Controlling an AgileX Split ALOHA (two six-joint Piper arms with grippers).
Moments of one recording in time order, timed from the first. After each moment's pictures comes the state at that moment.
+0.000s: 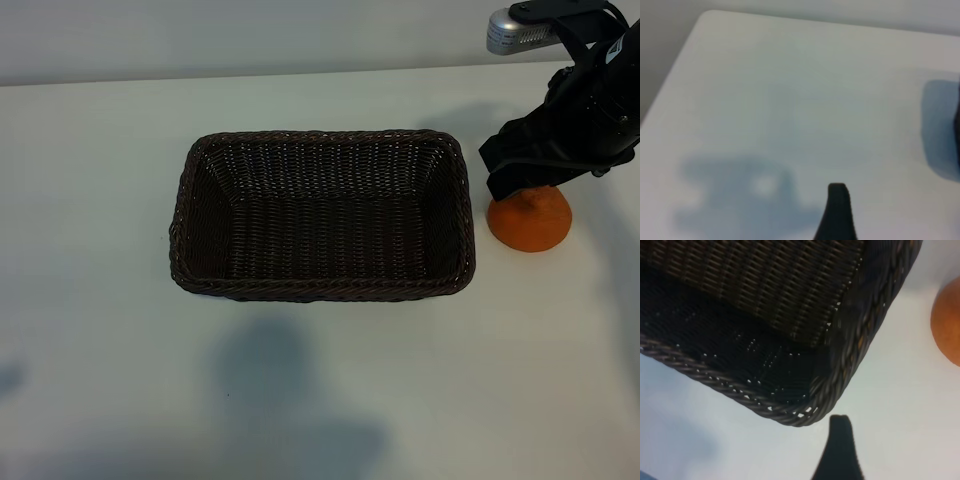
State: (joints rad) left arm 0.11 0.29 -0.85 0.02 1.09 -0.08; right arm 0.18 1.56 -1.26 0.26 1.04 -0.14
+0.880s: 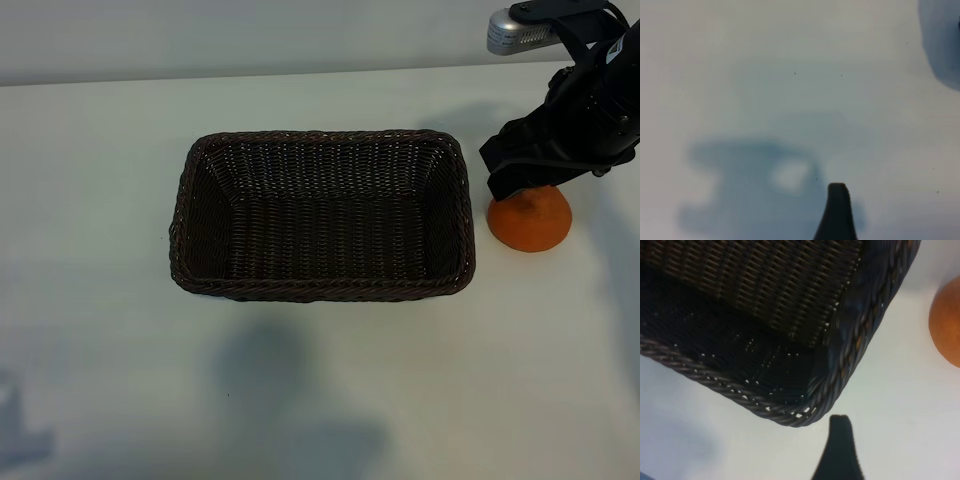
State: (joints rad) left arm 0.06 0.11 -0.51 0.01 1.06 0.02; right arm 0.18 1.56 -1.26 0.25 1.04 -0.14
